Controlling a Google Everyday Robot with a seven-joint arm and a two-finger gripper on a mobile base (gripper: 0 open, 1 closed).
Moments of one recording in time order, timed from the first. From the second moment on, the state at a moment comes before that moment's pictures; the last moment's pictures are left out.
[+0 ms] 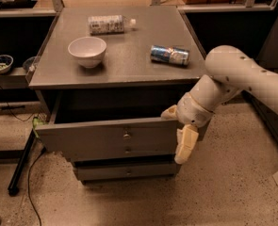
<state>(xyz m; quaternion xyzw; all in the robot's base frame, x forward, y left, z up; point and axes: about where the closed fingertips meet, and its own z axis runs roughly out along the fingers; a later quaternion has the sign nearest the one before) 0.493 -0.099 0.724 -0.68 0.67 0.26 0.13</state>
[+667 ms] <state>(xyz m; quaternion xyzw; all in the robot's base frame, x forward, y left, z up) 0.465 -0.117 0.741 -0.68 0.66 0.28 0.13</state>
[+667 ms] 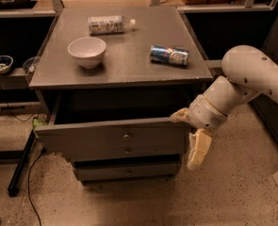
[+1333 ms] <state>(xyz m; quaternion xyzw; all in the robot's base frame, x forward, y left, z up) 0.526 -0.100 0.725 -0.68 0.69 0.21 0.13</state>
